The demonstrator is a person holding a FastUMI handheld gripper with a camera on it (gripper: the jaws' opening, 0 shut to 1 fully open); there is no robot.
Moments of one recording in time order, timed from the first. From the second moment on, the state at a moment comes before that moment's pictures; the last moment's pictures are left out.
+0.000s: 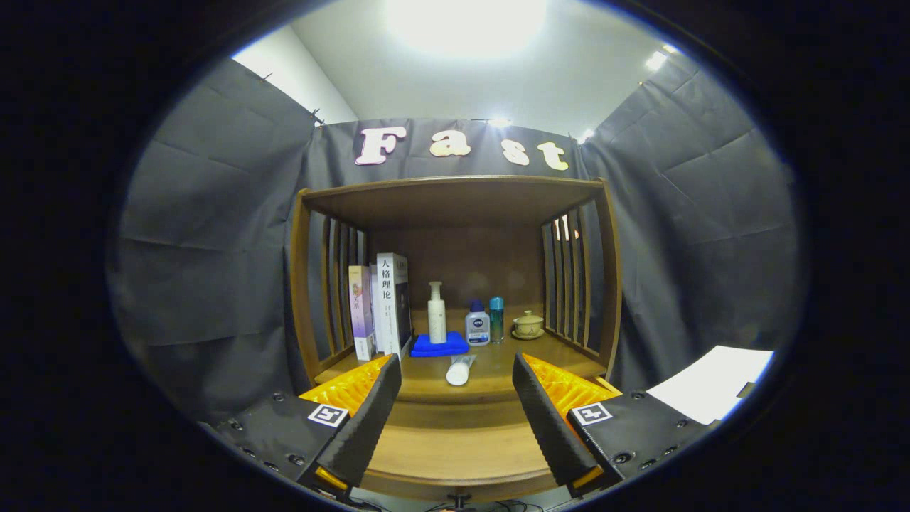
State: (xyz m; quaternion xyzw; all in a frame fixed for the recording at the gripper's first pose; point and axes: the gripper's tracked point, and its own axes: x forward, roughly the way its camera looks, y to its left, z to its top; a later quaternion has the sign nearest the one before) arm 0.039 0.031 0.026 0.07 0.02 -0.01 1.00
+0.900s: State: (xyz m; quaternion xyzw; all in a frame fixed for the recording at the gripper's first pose) arm -0.013 0.077 -0.116 0.06 0.09 0.03 0.99
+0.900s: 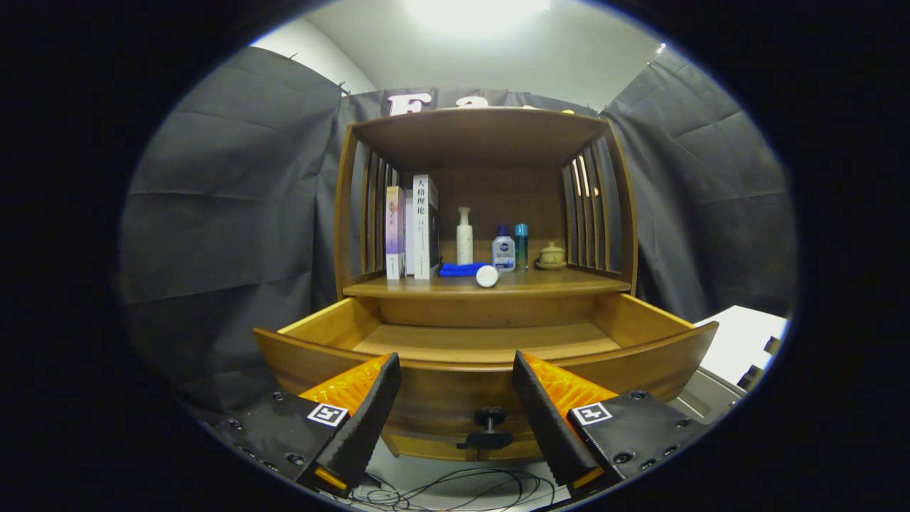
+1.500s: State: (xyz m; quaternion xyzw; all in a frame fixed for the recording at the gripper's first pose) arm -0.014 0.065 -0.162 0.05 0.15 -0.01 0.99
